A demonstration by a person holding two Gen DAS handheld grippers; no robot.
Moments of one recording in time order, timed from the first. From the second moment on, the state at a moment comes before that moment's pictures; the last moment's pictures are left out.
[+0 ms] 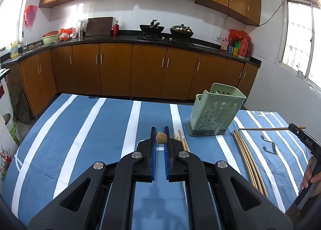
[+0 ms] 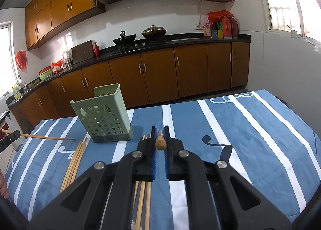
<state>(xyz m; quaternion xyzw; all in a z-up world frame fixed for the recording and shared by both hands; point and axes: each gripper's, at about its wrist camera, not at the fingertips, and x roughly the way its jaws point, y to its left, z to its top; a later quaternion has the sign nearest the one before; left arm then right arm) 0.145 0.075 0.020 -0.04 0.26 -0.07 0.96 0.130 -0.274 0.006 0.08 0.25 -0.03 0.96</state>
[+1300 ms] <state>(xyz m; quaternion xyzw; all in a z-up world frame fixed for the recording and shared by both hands) 0.147 0.076 0.054 -0.05 0.22 -0.06 0.97 0.137 -0.274 0.053 0.08 0.19 -0.01 0.98</state>
